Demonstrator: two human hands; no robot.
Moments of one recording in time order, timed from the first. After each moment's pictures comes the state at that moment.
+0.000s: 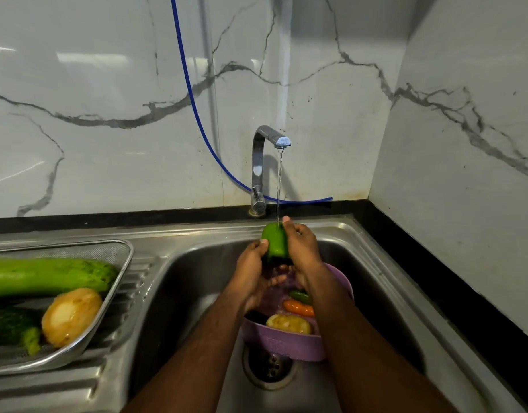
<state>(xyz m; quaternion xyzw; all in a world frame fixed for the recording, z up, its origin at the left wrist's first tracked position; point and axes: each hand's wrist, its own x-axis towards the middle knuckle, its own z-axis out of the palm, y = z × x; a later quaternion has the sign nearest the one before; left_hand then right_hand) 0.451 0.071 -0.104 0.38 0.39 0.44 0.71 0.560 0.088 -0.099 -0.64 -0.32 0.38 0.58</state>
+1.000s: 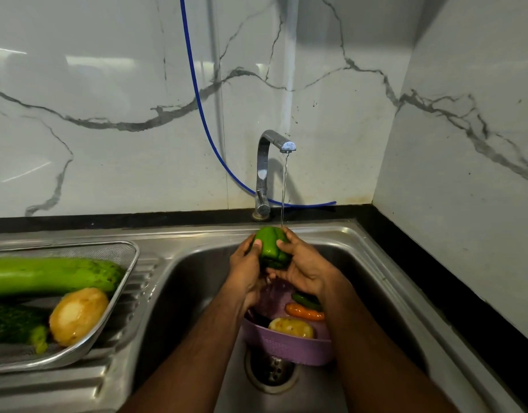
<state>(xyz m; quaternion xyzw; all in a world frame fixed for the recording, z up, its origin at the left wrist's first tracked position) 0.443 0.085 -0.106 0.32 0.38 0.52 0.69 0.561 0.073 -0.102 -0.44 -0.26 0.65 0.57</state>
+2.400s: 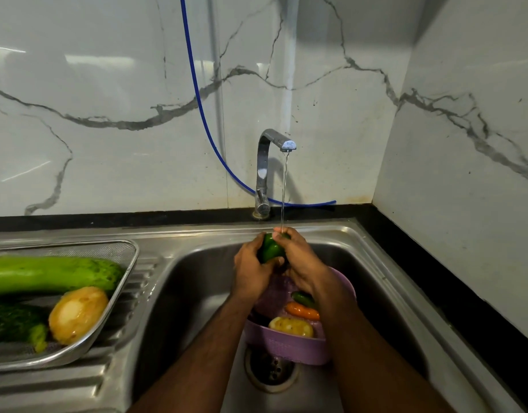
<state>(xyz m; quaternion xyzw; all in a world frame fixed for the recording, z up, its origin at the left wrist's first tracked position) 0.439 0.089 -0.126 0.68 0.47 0.45 0.34 0.550 0.074 -0.095 -0.55 -0.36 0.51 0.56</state>
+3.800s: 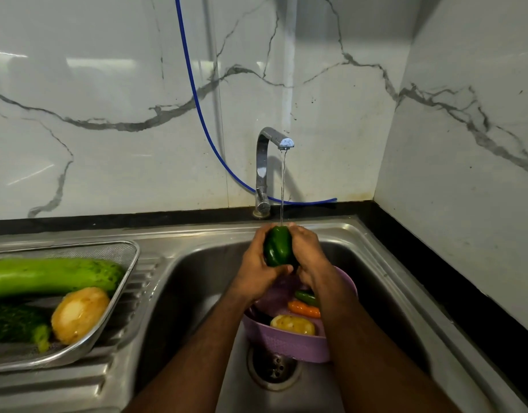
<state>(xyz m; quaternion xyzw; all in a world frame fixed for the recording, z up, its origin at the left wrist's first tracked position) 0.435 0.085 -0.122 0.68 0.33 0.44 0.48 0.557 0.078 -0.090 -0.57 -0.29 0.48 0.60</state>
